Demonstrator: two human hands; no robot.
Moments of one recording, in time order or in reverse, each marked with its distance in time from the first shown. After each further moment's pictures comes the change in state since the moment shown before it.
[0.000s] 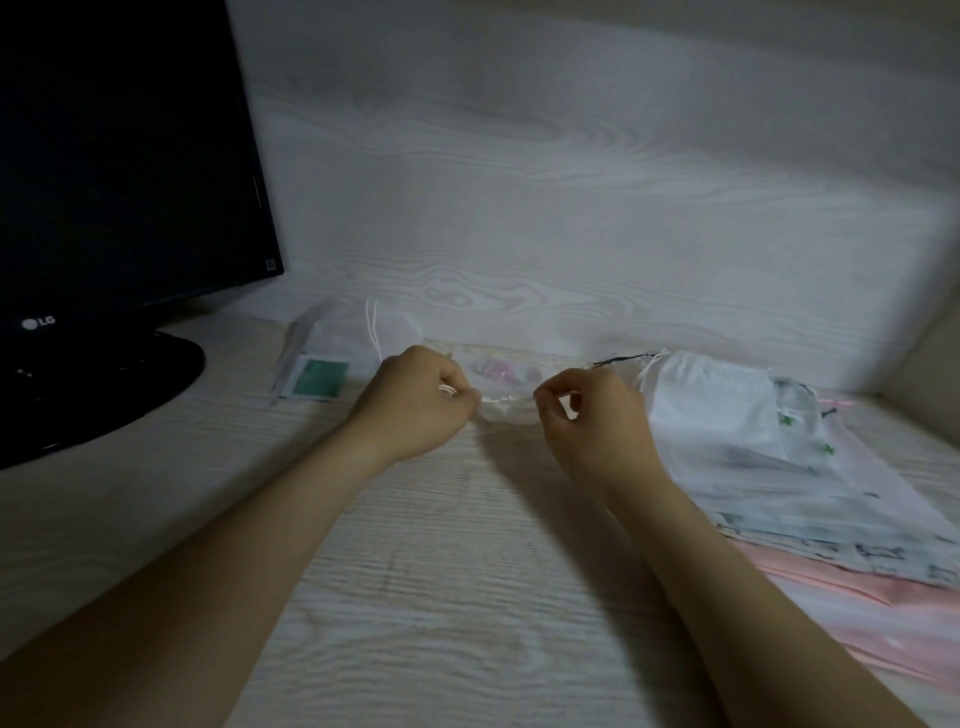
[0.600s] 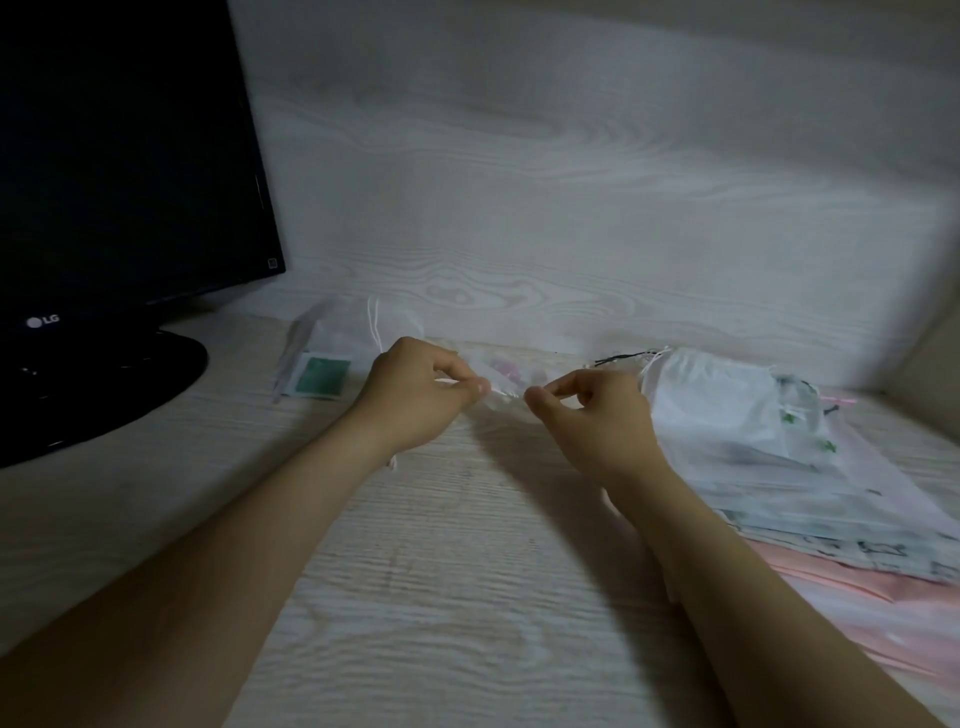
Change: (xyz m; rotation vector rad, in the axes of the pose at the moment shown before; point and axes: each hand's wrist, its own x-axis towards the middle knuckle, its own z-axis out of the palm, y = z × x) left_hand 0.004 -0.003 -0.001 -0.163 0.011 -0.011; right_hand -0.001 -0.003 -0.005 0.178 -0.055 0.229
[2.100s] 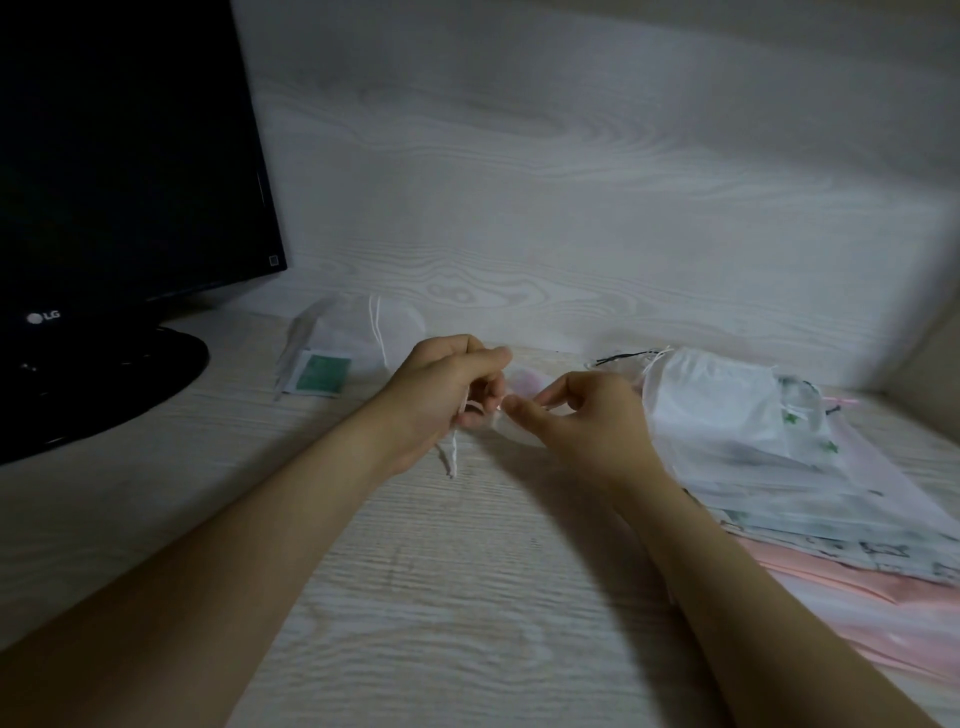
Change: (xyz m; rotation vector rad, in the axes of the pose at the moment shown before) left_hand -0.012 0.030 0.007 -0.707 -0.234 -0.136; right_hand 0.000 0.007 0.007 0.051 -0.042 -0.128
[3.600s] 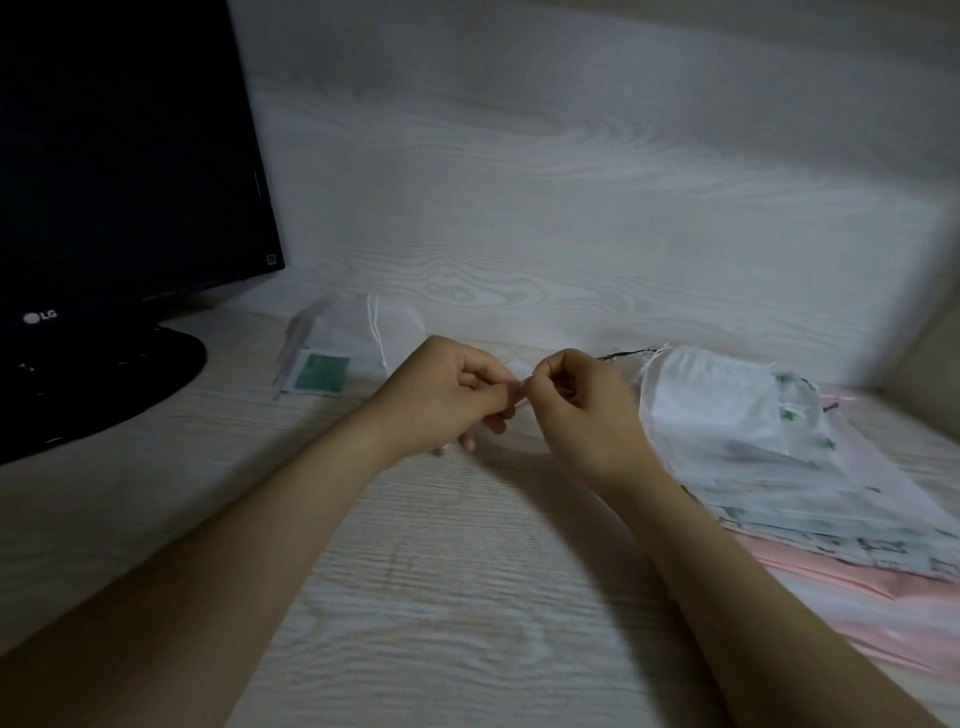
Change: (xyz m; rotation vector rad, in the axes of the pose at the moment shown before) left_hand -0.006 -0.001 -0.008 0.522 -0.064 0.113; right_hand -0.008 -0.026 -0.003 0.207 -0.016 -0.005
